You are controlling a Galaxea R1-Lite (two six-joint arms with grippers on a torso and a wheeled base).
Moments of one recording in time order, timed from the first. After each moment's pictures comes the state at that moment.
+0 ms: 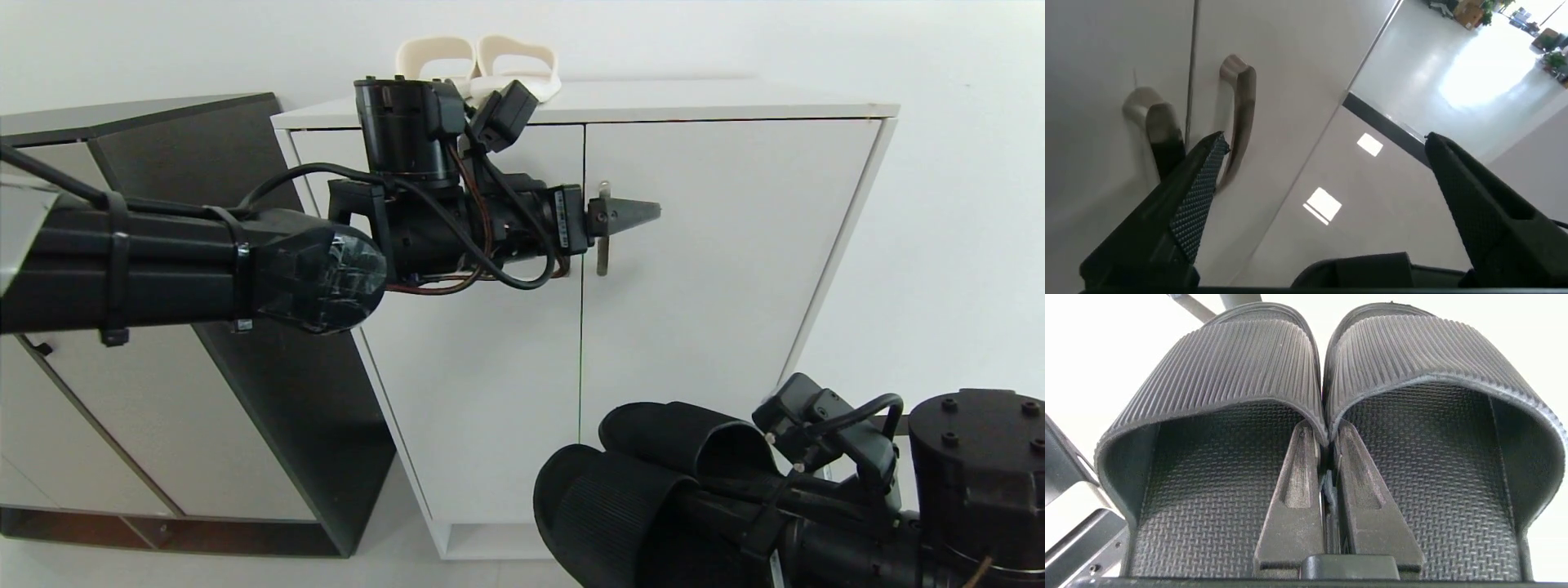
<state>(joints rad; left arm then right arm) -0.58 1.91 -1.52 -0.37 -0.45 -0.24 0.89 1.46 -0.50 -0.57 -0.11 0.09</state>
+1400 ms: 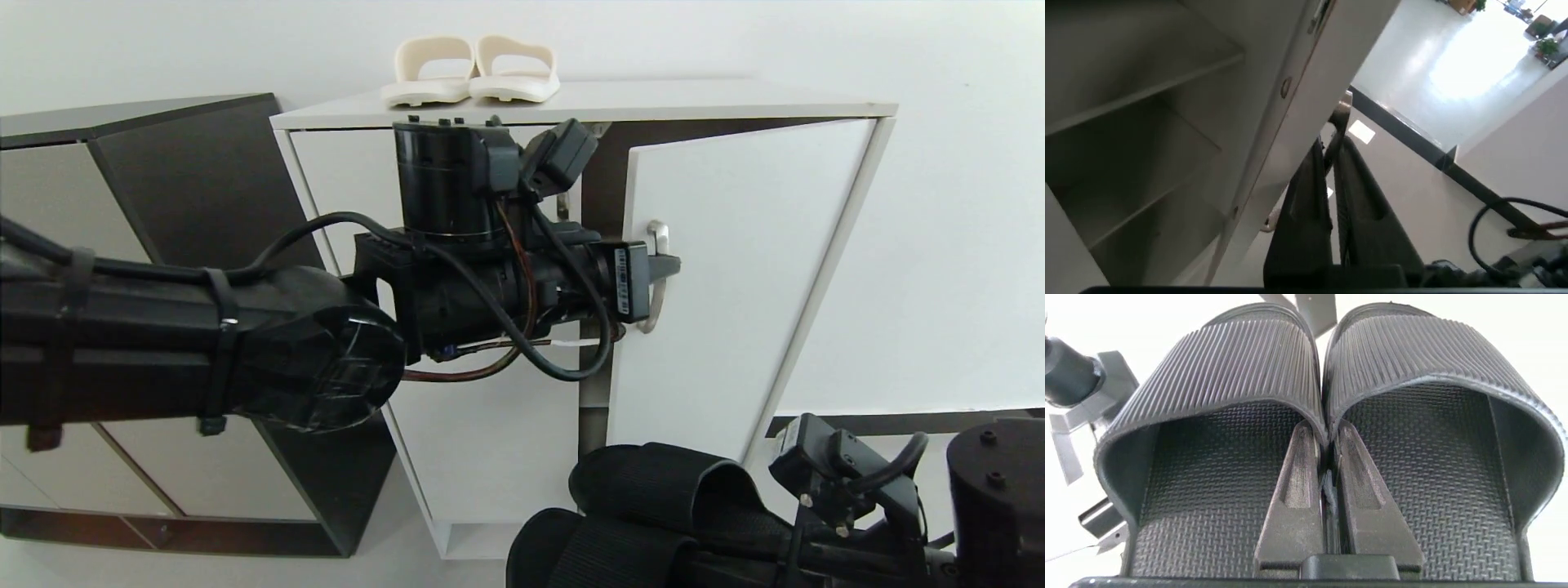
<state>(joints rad) -0.75 1.82 -1.31 -0.47 -0.32 -0.27 0.93 1.40 -0.44 -0.56 0.06 0.09</state>
